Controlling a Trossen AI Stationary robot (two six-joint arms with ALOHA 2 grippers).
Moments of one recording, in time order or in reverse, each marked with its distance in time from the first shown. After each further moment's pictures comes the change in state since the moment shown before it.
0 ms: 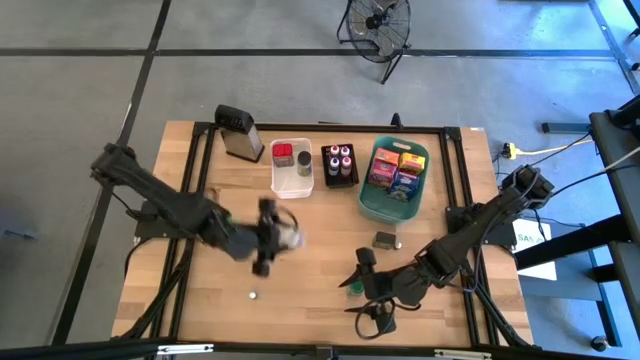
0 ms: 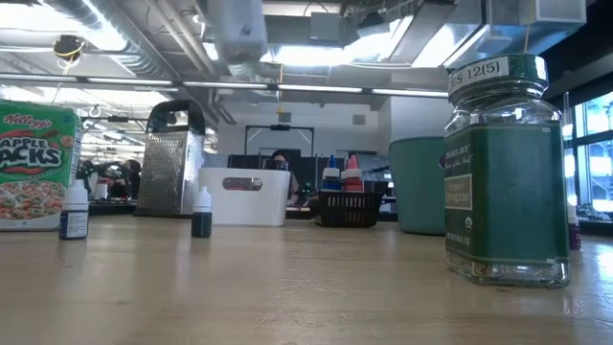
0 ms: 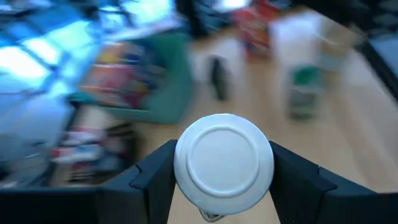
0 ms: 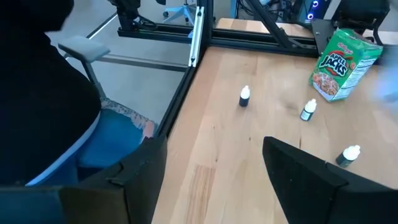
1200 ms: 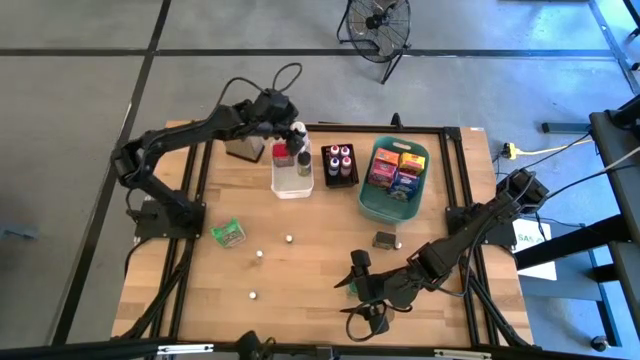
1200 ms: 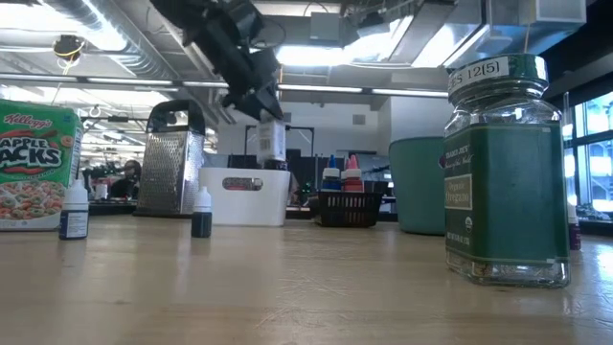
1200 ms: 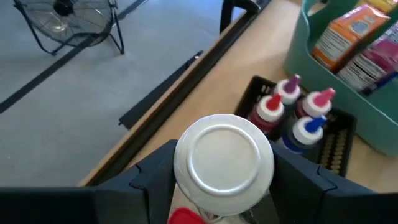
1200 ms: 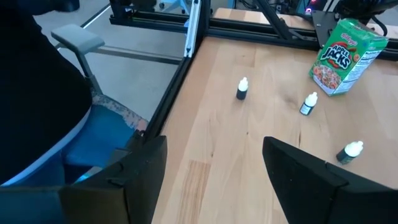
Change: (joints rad) left arm 1.070 0.237 0.055 0.126 0.563 0.017; right arm -0.014 0.052 0.000 0.026 -0.002 -0.017
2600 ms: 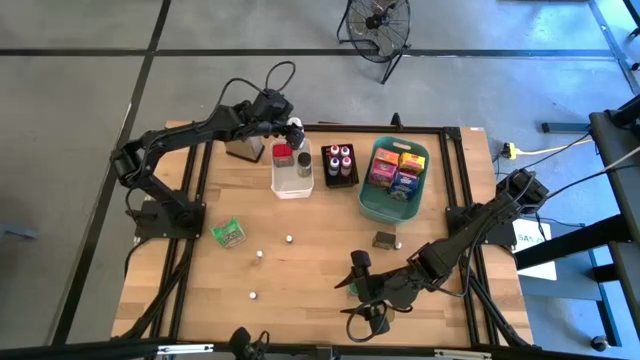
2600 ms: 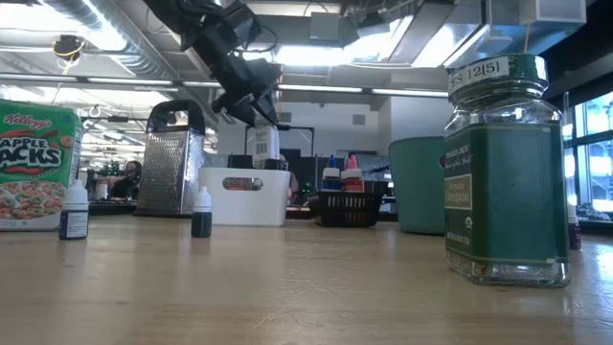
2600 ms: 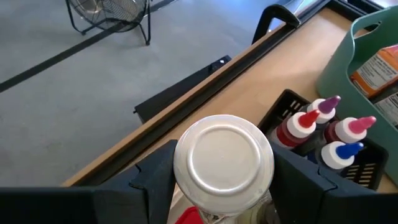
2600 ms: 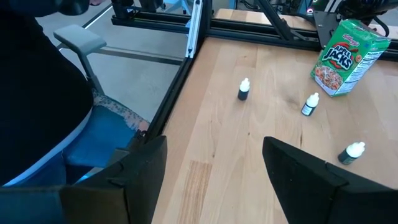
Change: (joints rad) left arm 0.019 -0.012 -0.039 0.052 -0.099 -0.158; right arm 0.002 0.000 0.000 0.000 -0.003 0.000
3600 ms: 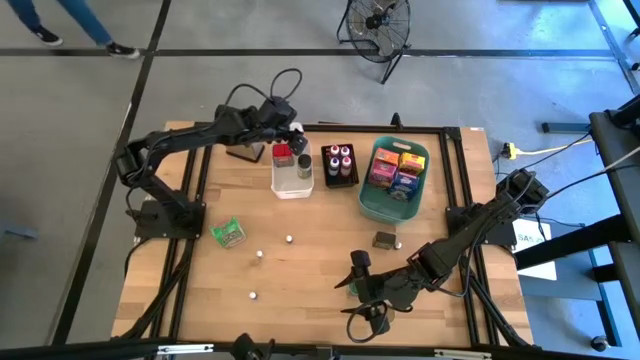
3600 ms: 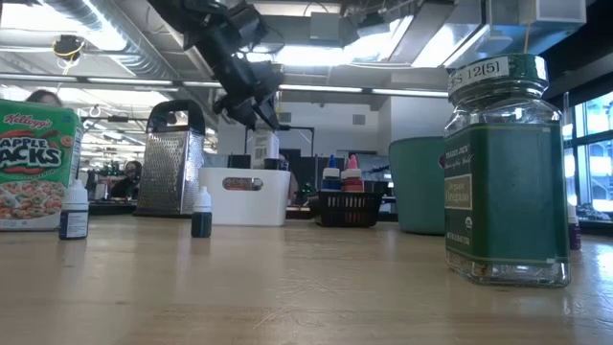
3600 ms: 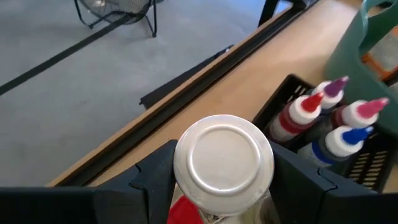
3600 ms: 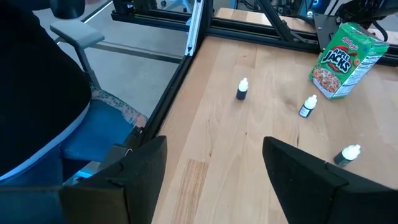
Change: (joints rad) left arm -0.057 0.022 -0.001 -0.028 -0.074 -0.015; right arm 0.000 0.000 0.000 -0.006 0.001 -0.032
